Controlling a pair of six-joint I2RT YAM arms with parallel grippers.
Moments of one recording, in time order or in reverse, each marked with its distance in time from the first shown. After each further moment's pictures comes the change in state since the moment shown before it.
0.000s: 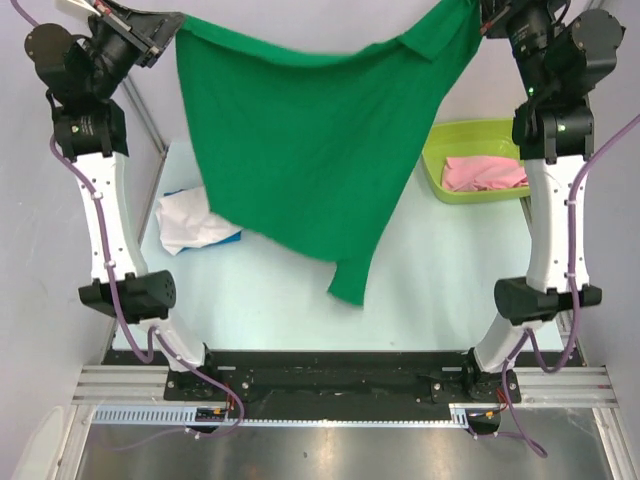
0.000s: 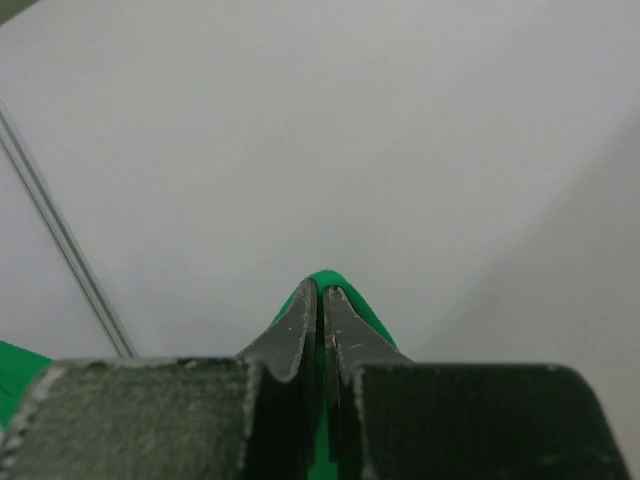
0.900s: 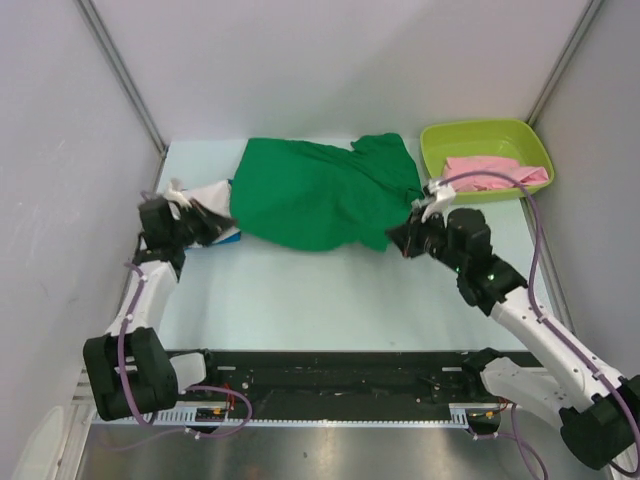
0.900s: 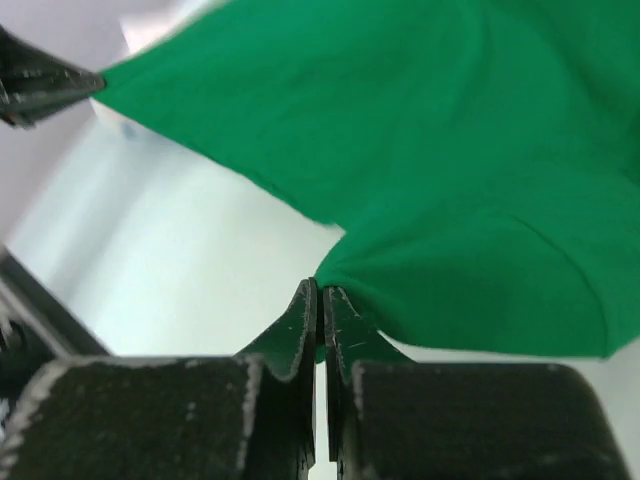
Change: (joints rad) left arm 0.033 -0.542 -1.517 0.249 0.019 0.167; right arm 0.322 -0.736 -1.545 0.150 -0.038 0.021
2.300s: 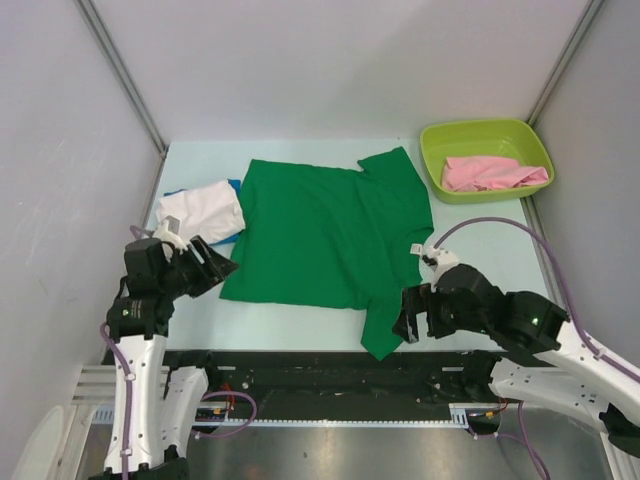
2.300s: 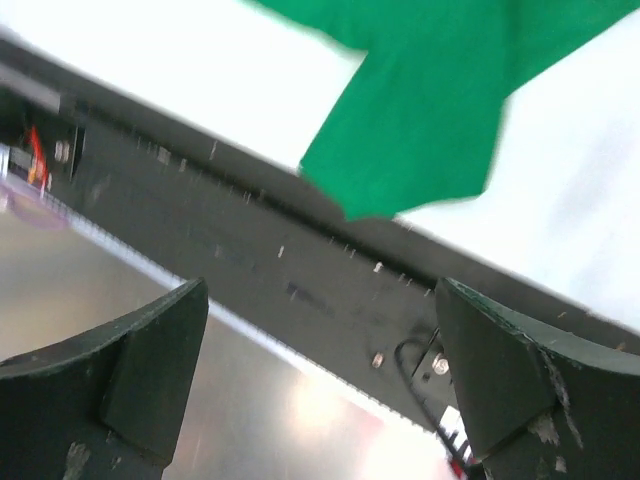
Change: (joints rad) left arm -0.084 -0.539 -0.022 -0.883 -0.250 0.198; right arm 0.514 -0.261 0.017 -0.967 0.202 0.357
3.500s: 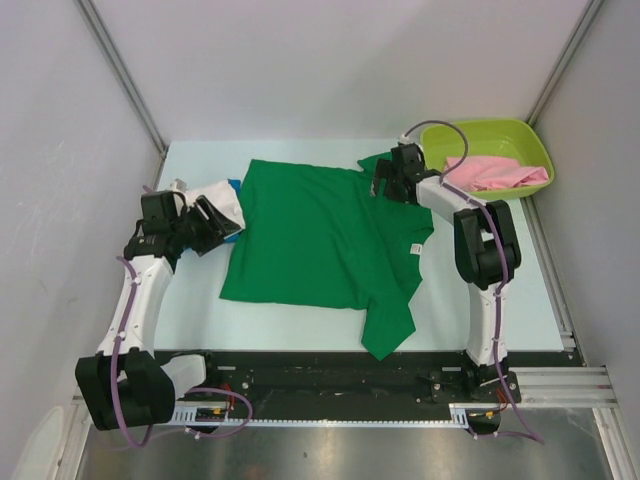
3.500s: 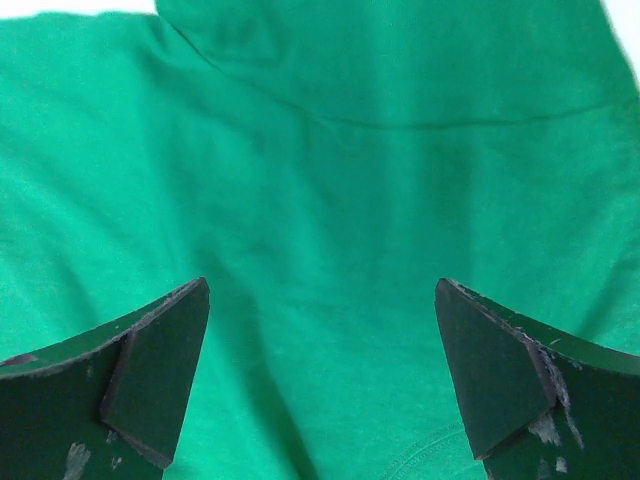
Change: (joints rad) left arm 0.003 0.489 0.113 0.338 -0.018 -0.052; right arm -0.692 1.417 0.713 0.787 0.090 -0.241
